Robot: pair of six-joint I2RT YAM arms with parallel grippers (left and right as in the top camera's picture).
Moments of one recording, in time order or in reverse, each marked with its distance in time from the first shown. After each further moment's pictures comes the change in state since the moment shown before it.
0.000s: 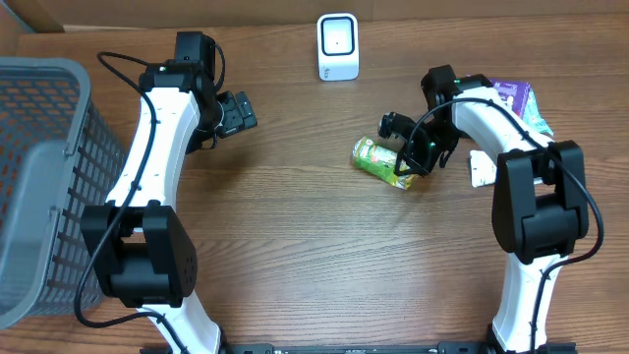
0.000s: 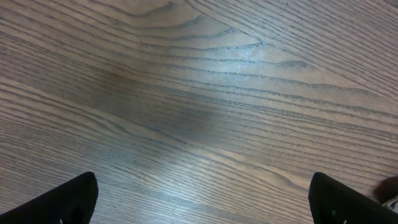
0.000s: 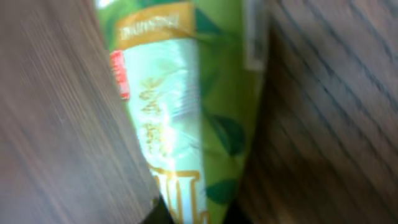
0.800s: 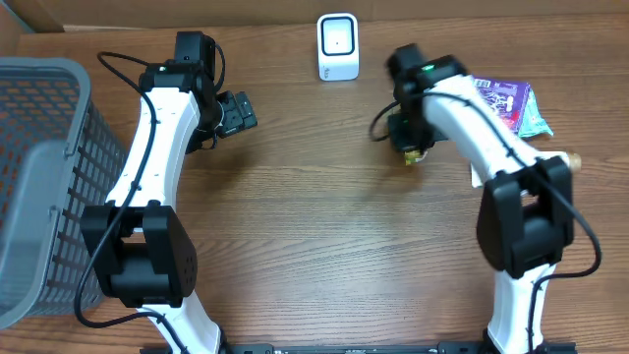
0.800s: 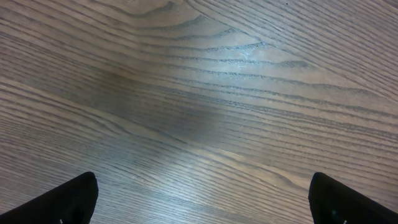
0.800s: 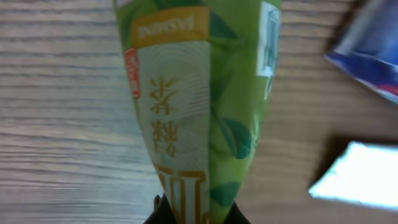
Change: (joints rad) left arm 0.000 0.000 0.000 0.000 0.000 0.000; right arm 0.180 -0.057 0.185 -0.137 0.602 1.041
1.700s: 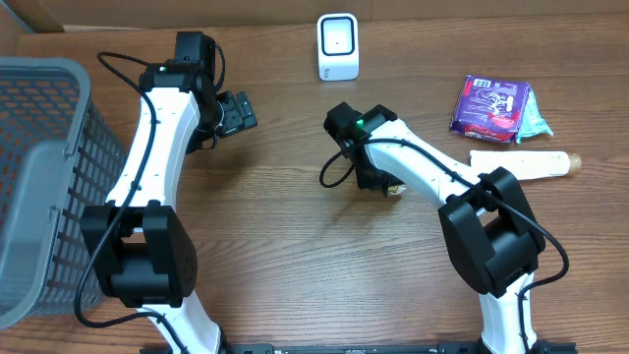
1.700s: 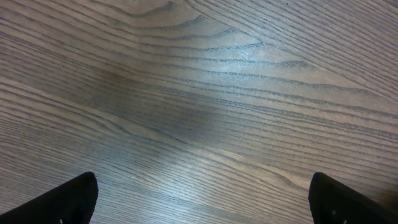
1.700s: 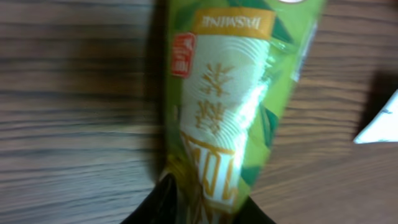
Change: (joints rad) left arm 0.000 0.000 0.000 0.000 0.000 0.000; right arm 0.238 -0.006 -0.188 0.063 0.176 0.282
